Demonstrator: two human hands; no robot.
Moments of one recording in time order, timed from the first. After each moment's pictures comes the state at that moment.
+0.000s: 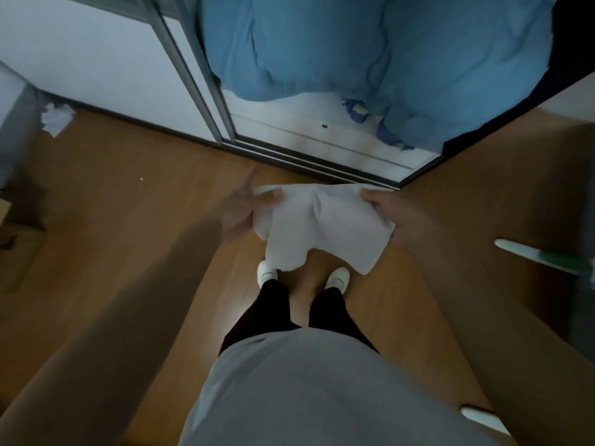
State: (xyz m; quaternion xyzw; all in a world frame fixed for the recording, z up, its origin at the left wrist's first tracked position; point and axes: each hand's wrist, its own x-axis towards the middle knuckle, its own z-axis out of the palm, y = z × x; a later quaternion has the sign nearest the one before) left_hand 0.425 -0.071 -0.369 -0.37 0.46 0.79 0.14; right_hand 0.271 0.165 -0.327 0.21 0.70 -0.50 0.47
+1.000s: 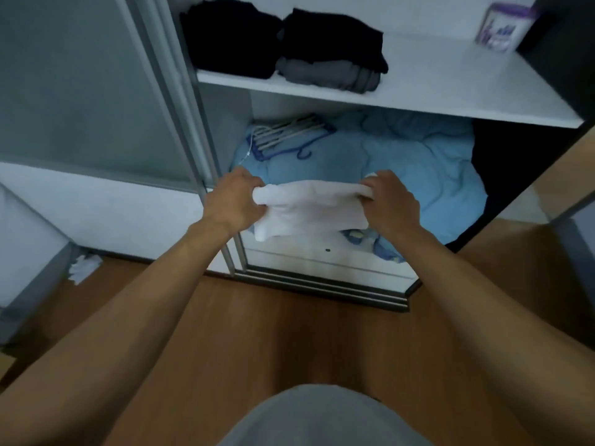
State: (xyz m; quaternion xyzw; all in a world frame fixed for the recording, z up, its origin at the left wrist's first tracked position) left_hand 0.356 -0.202 -0.196 -0.20 0.96 0.19 -0.09; right_hand 0.232 0.045 -0.195 -0.24 0.94 -0.23 -0.03
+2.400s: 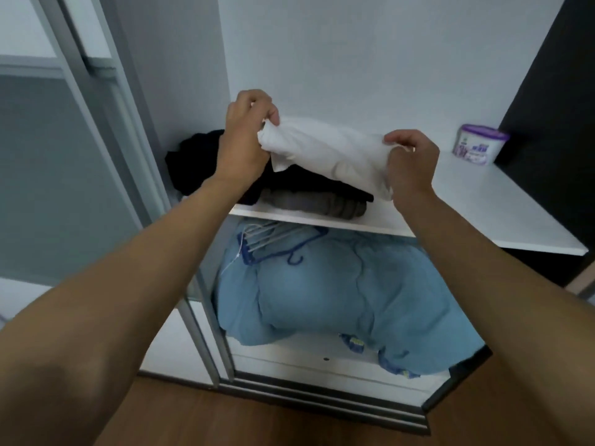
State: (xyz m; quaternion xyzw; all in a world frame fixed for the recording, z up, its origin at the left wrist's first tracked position) left_hand 0.100 -0.289 -0.009 0.03 0.83 0.22 -0.50; right_hand 0.004 -0.046 -0.014 -0.12 0.68 -0.70 -0.17
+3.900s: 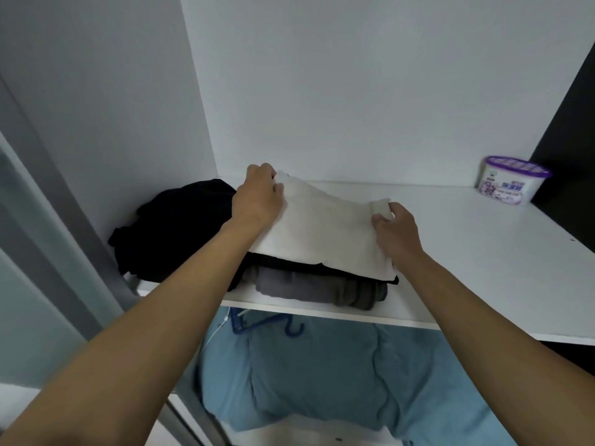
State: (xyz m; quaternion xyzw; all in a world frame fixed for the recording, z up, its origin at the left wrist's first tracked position) left_hand -0.088 -0.344 -0.024 -0.21 0.92 0.18 -0.27; right_hand -0.185 -0.113 -0.093 -0.10 0.81 -0.58 -0.05
